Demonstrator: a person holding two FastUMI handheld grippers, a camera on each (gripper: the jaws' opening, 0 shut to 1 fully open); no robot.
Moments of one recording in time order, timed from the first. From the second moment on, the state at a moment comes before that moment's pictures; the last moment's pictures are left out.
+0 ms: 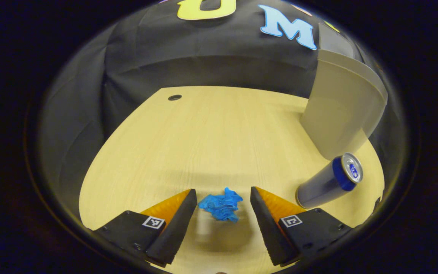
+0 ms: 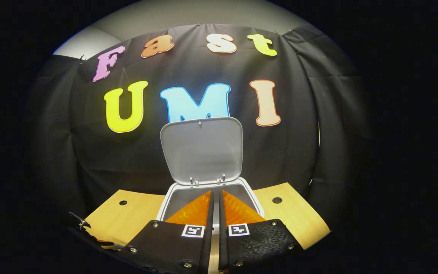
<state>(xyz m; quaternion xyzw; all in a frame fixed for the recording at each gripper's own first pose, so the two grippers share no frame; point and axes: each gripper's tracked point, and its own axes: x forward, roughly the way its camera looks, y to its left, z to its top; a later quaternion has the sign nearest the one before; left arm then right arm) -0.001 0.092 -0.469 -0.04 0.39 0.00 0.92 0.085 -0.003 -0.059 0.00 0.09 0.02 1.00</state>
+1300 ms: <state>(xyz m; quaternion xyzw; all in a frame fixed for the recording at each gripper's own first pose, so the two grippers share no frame) 0.012 0.087 -0.467 0.00 0.39 0.01 0.92 0.073 -0.009 -0.077 0.00 0.11 0.02 0.99</state>
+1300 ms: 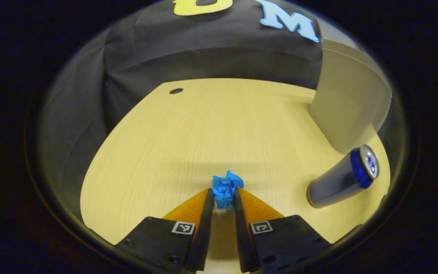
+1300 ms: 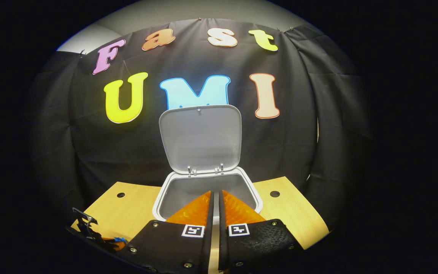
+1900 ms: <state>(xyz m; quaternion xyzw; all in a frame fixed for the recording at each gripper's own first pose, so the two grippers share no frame) 0.079 0.032 -0.309 0.01 0.25 -0.06 0.97 0.065 -0.007 -0.095 0.03 0.12 0.02 0.99</state>
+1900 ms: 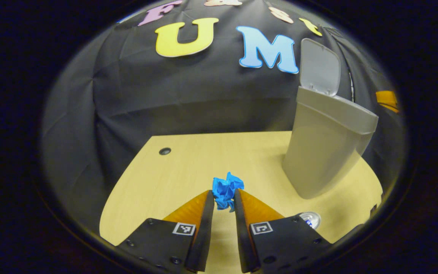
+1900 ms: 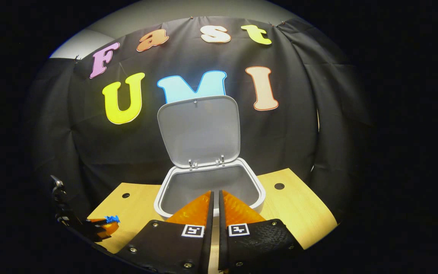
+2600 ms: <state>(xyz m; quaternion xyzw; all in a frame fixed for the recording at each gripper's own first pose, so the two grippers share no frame) 0.140 -0.130 -0.142 0.02 0.10 -0.22 0.97 0.056 -0.023 -0.109 0.04 0.13 0.01 0.99</state>
